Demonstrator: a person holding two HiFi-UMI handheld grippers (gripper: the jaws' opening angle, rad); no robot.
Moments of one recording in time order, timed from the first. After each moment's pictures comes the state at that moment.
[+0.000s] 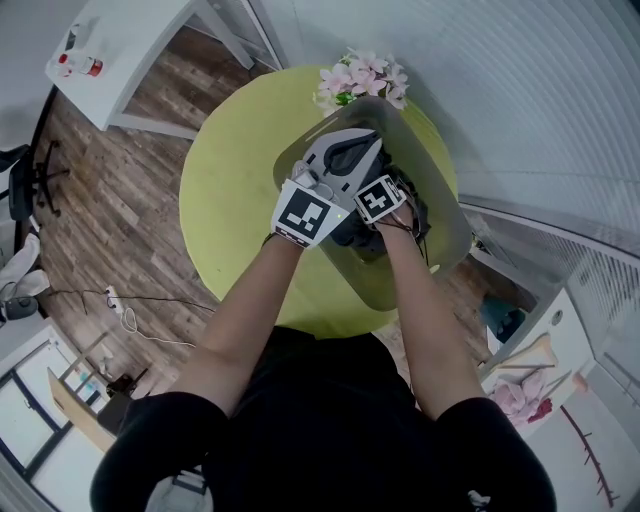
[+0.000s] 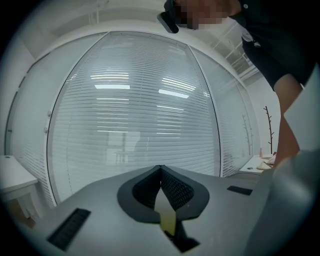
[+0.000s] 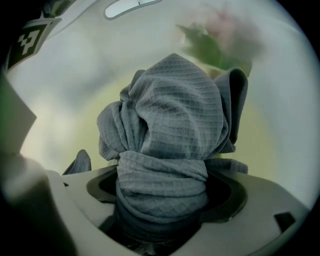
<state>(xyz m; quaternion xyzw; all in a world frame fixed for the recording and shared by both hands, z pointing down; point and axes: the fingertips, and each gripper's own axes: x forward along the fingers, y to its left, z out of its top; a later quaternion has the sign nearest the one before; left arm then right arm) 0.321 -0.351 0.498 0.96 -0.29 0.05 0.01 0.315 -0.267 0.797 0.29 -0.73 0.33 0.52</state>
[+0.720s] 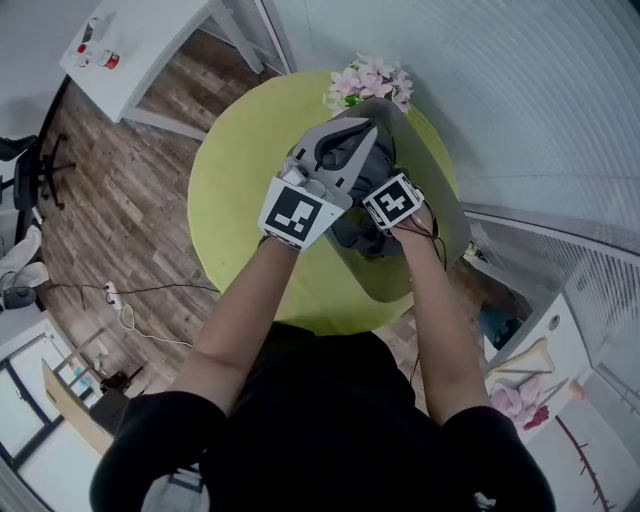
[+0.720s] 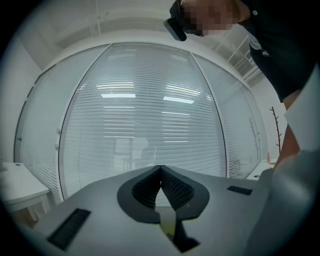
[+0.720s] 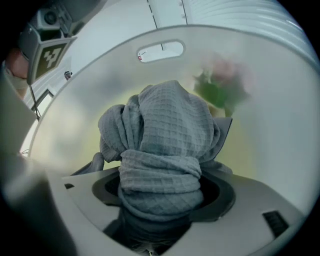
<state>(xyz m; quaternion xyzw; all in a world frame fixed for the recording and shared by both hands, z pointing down) 0.295 -0.347 0.430 0.94 -0.34 0.00 0.00 0.316 -0.259 0.710 0.26 -0.75 0.31 0.52</state>
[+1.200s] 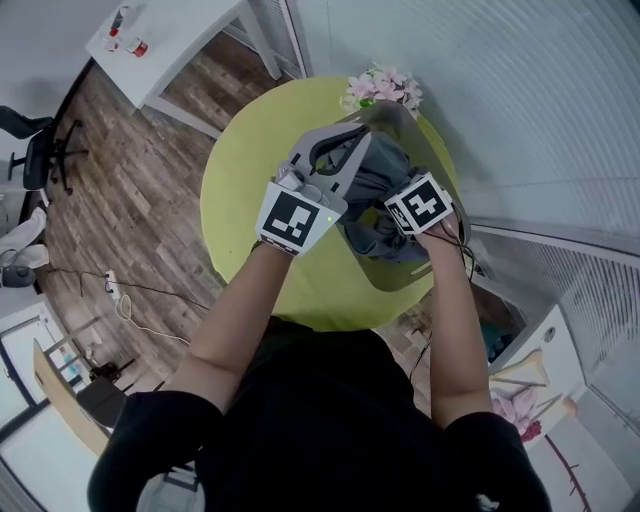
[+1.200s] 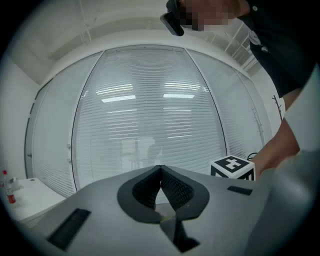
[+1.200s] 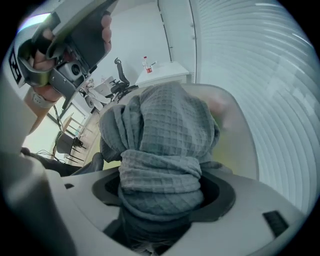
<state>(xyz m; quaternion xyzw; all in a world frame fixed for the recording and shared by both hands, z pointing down) 0.265 -0.310 0.392 0.93 -0.37 0.06 -0.04 0.325 -0.249 0.608 0.25 -0.78 0.27 0.50</state>
